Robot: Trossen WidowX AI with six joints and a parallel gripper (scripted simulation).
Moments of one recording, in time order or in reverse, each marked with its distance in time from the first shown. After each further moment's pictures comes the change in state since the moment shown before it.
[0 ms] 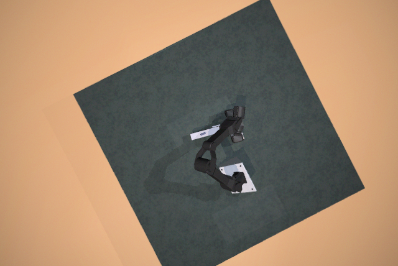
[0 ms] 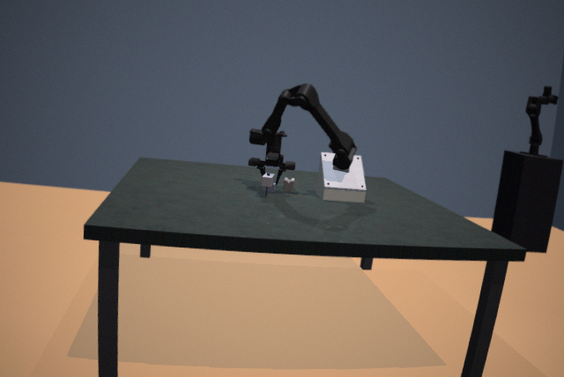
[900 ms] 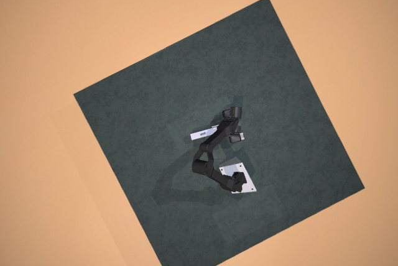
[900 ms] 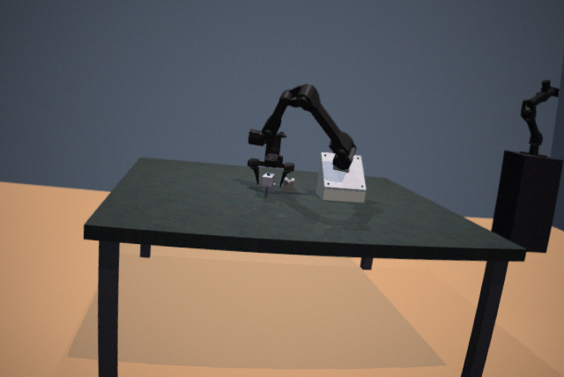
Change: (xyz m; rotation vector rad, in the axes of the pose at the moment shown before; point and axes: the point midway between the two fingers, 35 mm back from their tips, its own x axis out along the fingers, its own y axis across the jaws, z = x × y) arm 0.002 -0.003 0.012 -0.013 0.006 -0.012
